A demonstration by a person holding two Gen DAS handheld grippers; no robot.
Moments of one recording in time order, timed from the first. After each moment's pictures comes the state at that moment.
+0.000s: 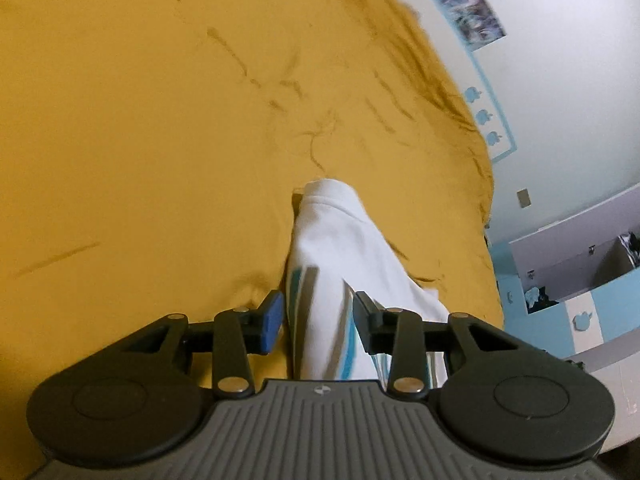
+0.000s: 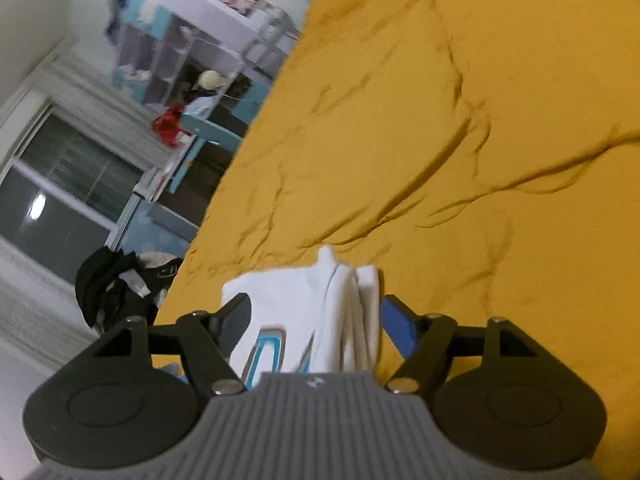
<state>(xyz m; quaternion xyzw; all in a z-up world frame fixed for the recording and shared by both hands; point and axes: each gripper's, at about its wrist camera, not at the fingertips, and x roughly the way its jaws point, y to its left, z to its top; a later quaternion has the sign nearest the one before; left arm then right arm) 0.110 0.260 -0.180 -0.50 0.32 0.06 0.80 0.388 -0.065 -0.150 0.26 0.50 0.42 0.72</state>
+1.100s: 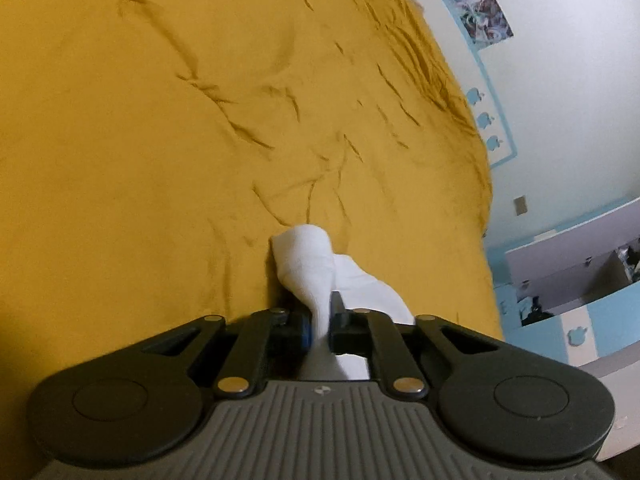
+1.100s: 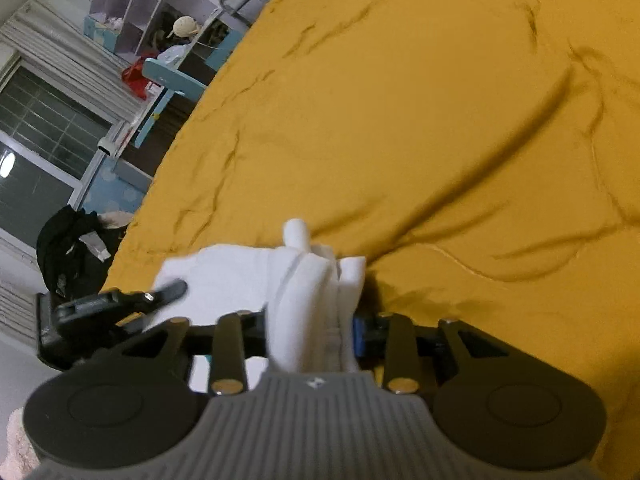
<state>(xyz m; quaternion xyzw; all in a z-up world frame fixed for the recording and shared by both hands) 0.211 0.301 -0.235 -0.51 0.30 0.04 0.80 0.430 0.030 -0.203 0.20 0.52 0.41 0.72</state>
